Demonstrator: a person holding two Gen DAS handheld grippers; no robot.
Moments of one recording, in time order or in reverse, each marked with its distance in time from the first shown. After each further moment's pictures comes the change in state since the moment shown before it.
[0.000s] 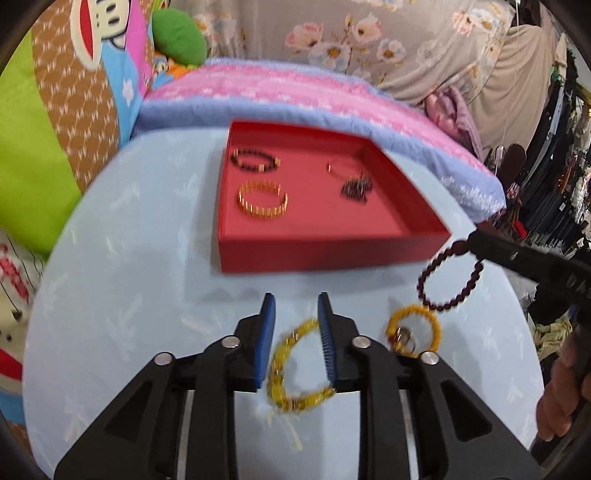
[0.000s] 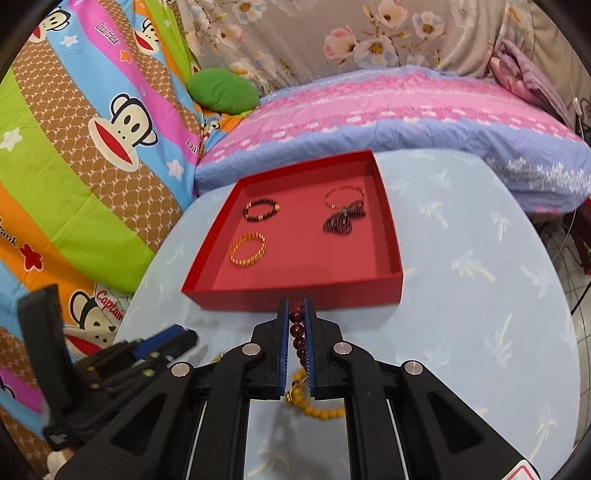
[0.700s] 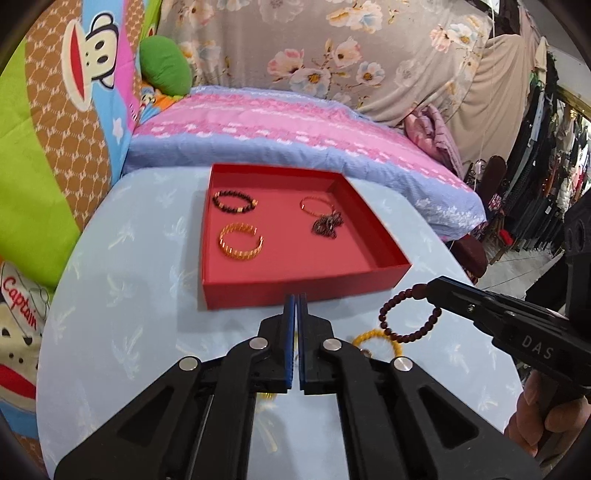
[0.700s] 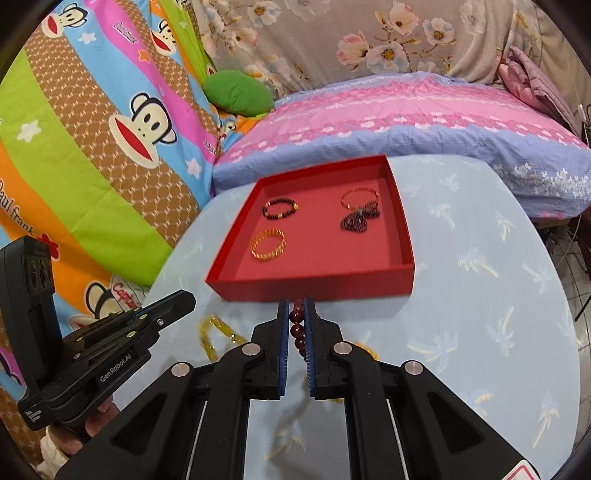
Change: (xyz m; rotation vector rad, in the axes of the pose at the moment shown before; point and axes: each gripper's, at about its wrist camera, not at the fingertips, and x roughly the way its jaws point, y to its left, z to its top) left arm -0.047 -0.020 0.035 0.046 -0.121 -0.051; right arm -0.022 0.014 -0.004 -0.032 -0.028 0.039
